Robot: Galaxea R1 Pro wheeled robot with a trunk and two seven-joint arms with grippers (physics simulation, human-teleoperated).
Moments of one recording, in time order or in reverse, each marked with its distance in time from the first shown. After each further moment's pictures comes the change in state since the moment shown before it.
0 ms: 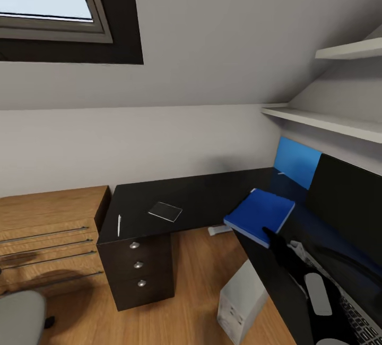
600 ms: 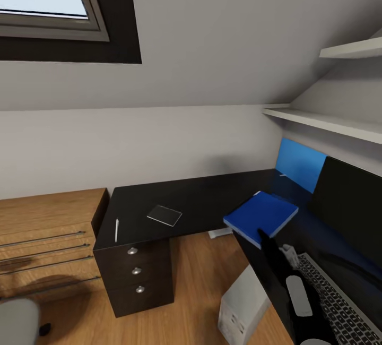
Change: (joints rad) left arm 0.000 0.000 0.000 0.000 0.000 0.000 0.000; right arm -0.001 0.069 0.043 0.073 0.005 -0.273 -0.054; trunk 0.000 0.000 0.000
